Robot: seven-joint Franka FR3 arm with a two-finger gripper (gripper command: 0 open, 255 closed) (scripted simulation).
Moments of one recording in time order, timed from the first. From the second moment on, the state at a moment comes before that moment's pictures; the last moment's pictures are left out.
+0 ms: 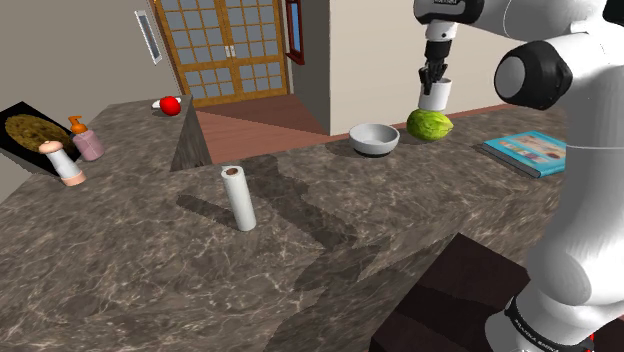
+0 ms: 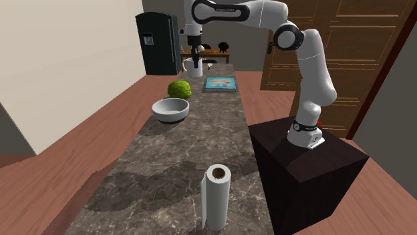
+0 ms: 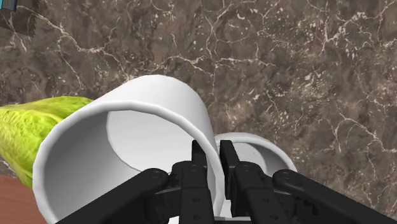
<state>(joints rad) -0.50 0.44 -0.20 -1.10 0.08 1.51 -0.55</state>
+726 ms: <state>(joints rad) -0.53 0.46 -0.21 -1.20 0.09 1.62 -0.60</state>
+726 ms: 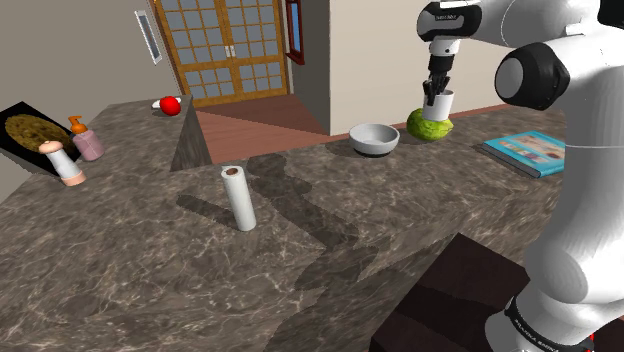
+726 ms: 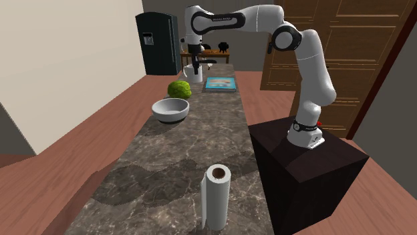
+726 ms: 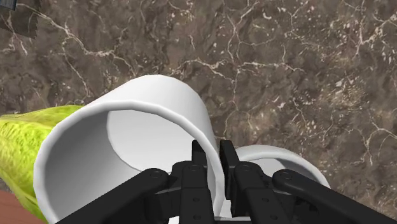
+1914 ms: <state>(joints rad) -0.52 0.46 -0.21 -1.44 0.09 1.87 -0.61</state>
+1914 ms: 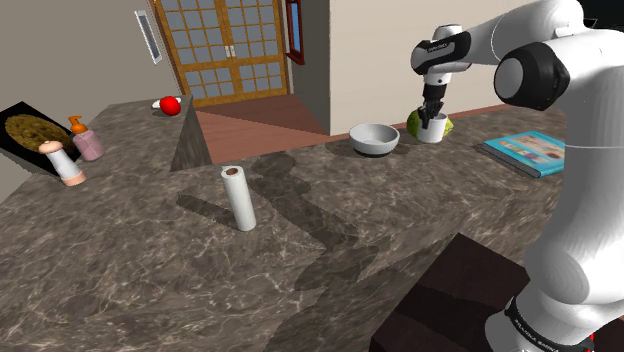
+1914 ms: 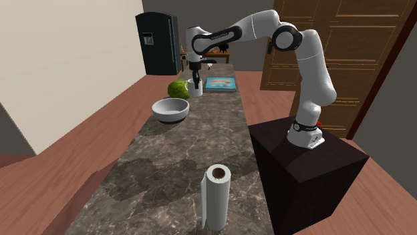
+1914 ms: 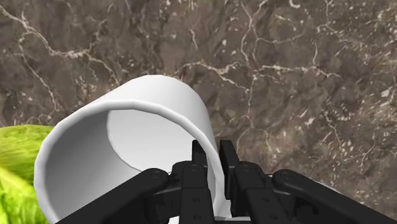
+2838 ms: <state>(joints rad) -0.52 0.50 -0.20 -1.55 0.10 2.01 -0.62</state>
